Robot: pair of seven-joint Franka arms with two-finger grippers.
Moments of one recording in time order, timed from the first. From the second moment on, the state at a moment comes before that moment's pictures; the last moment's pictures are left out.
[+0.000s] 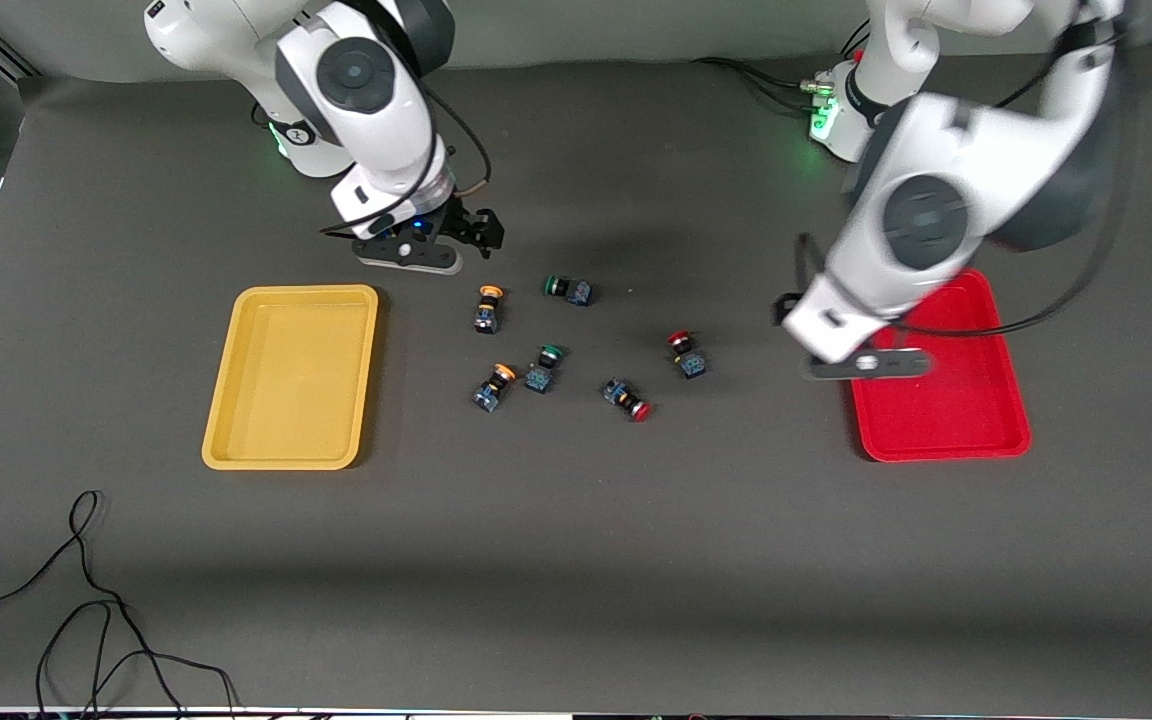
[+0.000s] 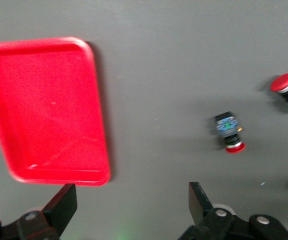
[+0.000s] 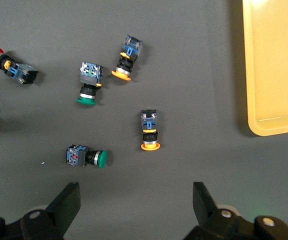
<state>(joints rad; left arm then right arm) -0.56 0.24 0.11 -1.75 0.03 1.76 -0.47 0.70 0.01 0.00 -2.08 0.05 2.02 0.87</state>
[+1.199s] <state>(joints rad) -0.65 0.56 0.04 -1.91 -0.17 2.31 -0.72 0.71 0.40 -0.03 -2.29 0.05 2.65 0.87</state>
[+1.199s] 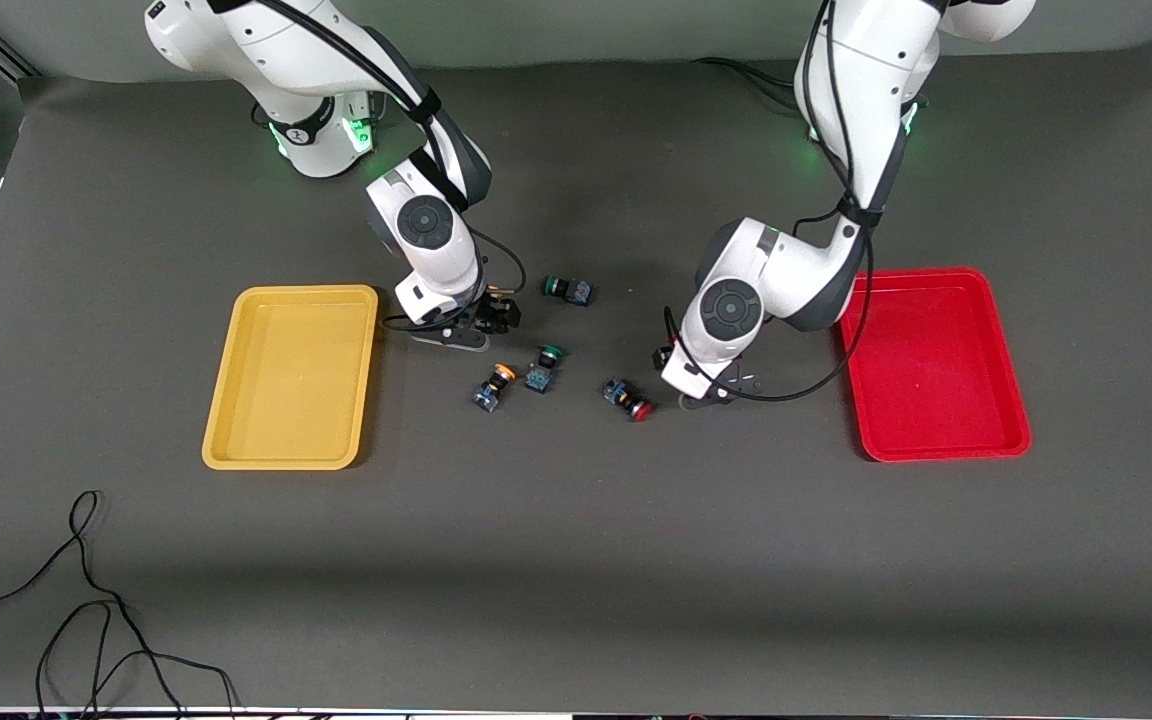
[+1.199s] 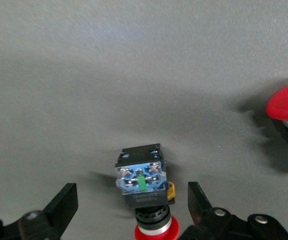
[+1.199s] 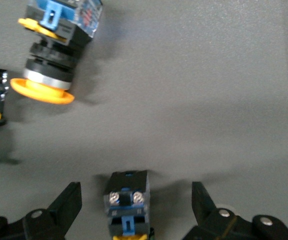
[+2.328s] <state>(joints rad) -0.46 0.44 0.06 -1.85 -0.17 1.98 -0.48 0.70 0.18 -0.12 -2.01 0.04 2.05 0.79</state>
